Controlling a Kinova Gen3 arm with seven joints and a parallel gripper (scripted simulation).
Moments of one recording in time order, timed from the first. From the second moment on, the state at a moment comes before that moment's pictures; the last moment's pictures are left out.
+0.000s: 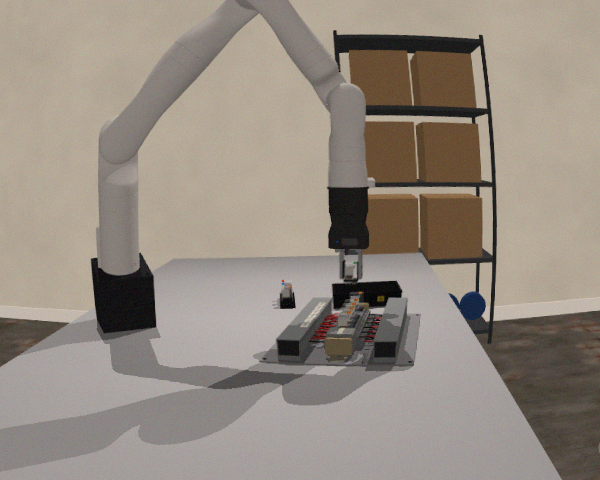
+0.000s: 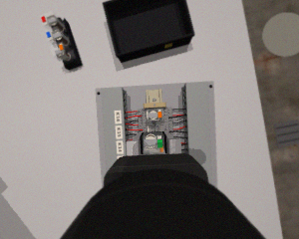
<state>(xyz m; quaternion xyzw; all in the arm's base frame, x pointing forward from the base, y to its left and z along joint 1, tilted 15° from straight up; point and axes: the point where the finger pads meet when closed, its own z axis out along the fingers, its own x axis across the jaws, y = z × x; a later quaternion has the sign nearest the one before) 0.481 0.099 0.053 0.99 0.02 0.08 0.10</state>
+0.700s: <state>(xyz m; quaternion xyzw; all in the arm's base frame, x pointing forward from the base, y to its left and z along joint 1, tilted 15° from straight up) 0.480 0.111 0.085 0.99 0.02 0.08 0.10</state>
